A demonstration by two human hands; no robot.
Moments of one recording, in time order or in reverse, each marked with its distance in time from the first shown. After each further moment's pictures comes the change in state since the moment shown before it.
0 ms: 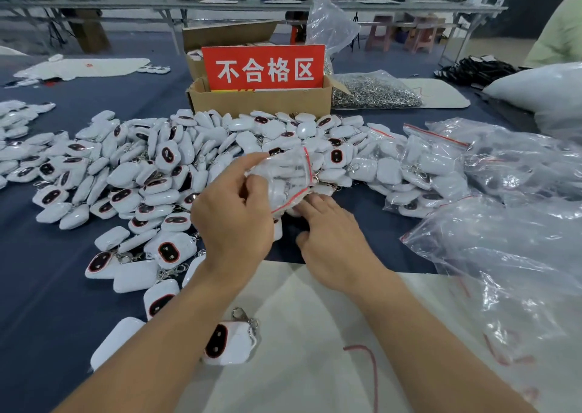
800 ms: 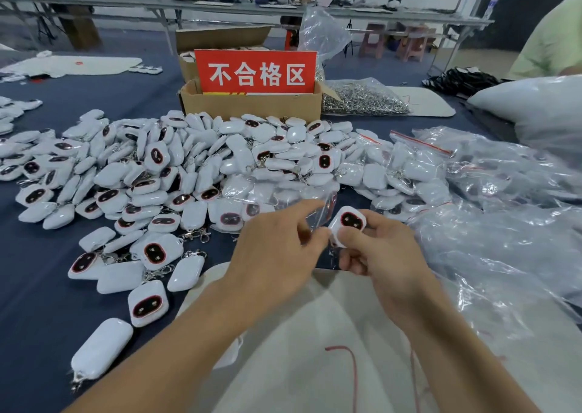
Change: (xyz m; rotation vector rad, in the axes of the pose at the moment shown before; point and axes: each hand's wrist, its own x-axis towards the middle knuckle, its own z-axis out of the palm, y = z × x) left_hand -0.039 0.021 0.012 0.148 -0.617 0.139; right_hand -0.051 0.025 -0.047 1.113 0.179 0.428
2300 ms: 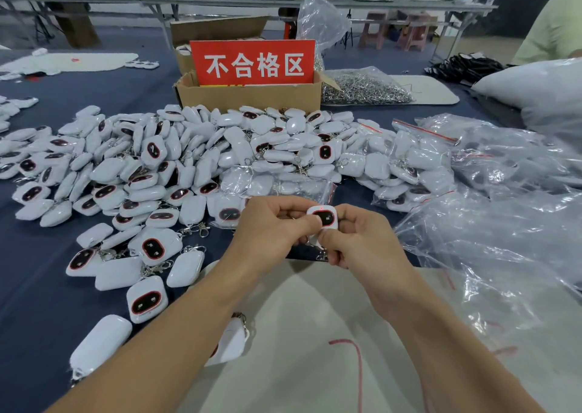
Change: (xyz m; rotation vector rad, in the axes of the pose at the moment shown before) left_hand 0.013 -0.017 0.001 -0.680 -0.161 -0.328; right_hand 0.001 0.006 0.020 -0.147 -0.045 0.012
